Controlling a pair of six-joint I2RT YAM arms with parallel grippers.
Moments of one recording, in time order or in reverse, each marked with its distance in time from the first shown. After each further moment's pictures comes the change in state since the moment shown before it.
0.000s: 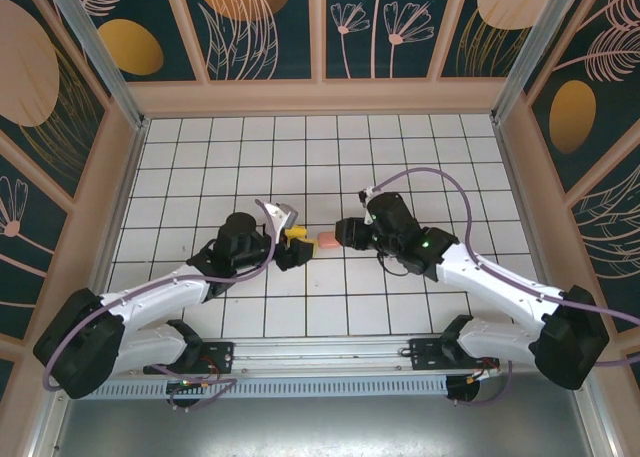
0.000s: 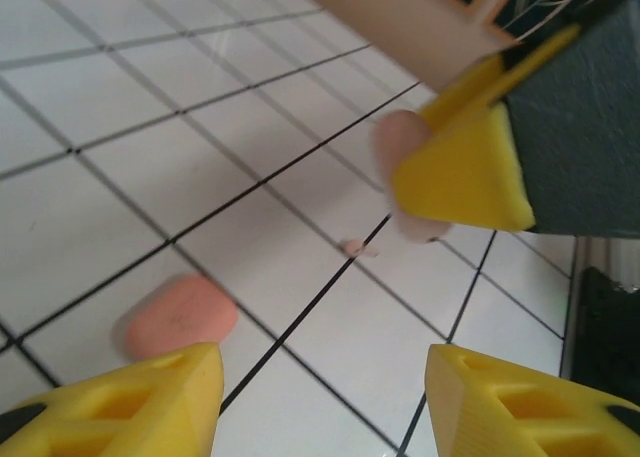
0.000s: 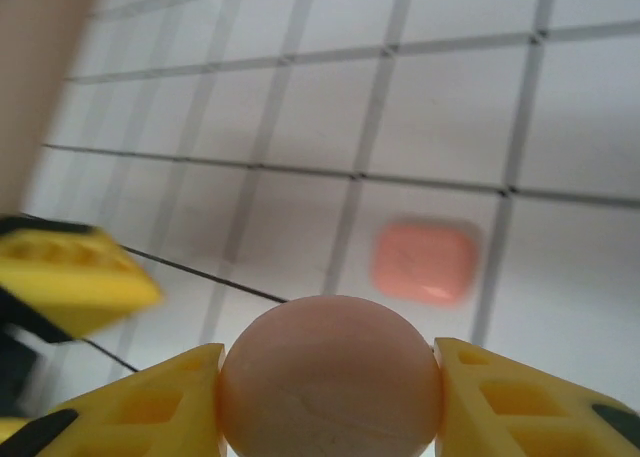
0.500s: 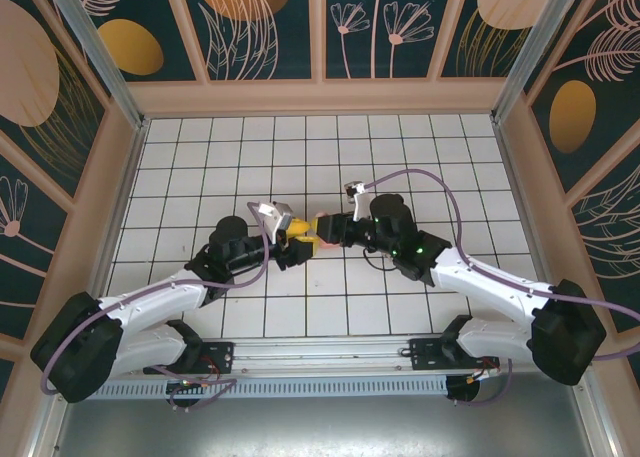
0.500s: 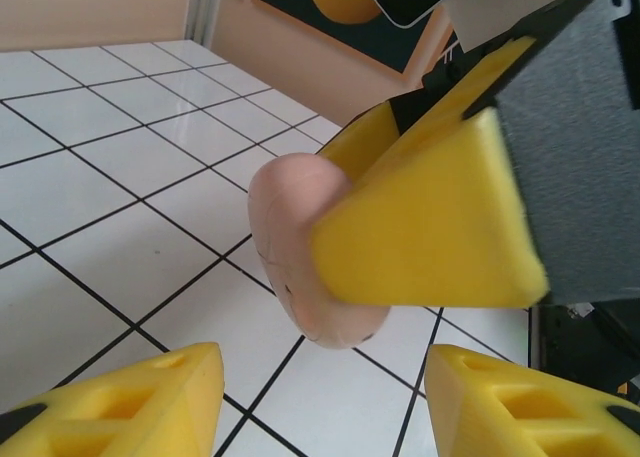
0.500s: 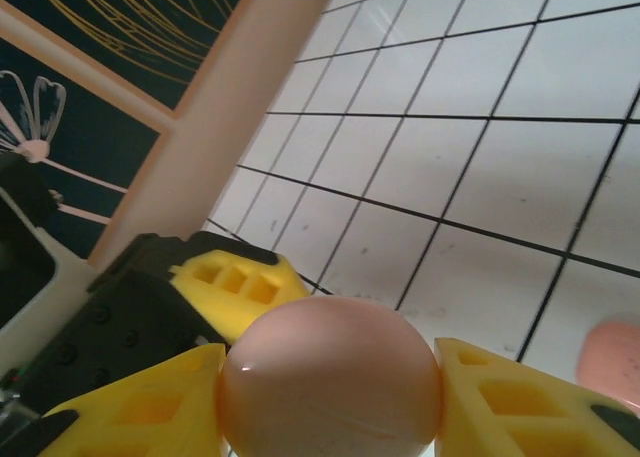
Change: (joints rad) left arm 0.000 -0.014 -0.042 0.183 0.044 -0.007; right arm 0.019 0.031 -0.077 0.380 -0.200 0.031
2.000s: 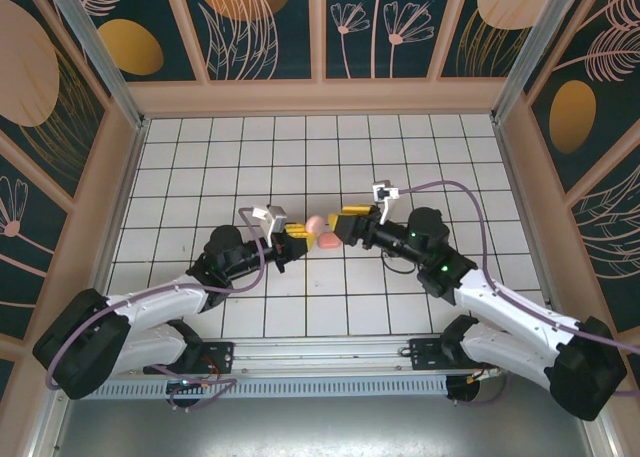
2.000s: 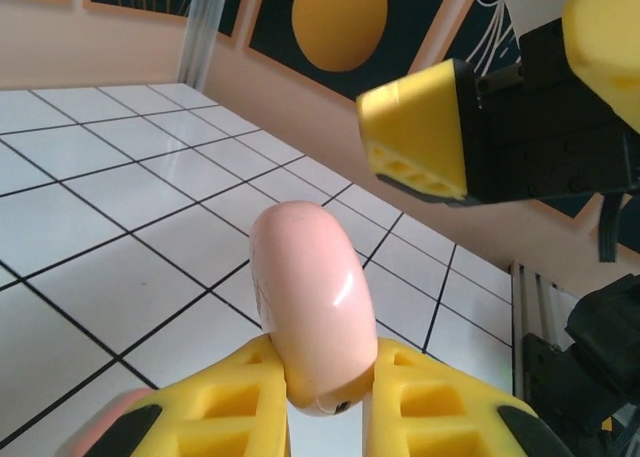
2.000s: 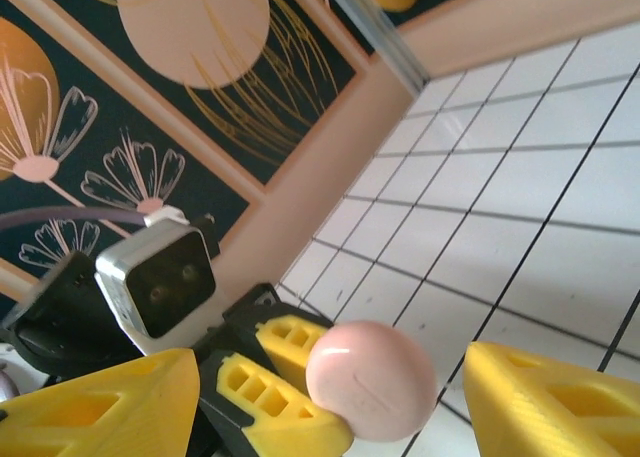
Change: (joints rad) left arm 0.000 0.030 -0.085 0.237 0.002 -0.076; right arm -0.098 -0.241 -0.182 0.234 -0.082 -0.002
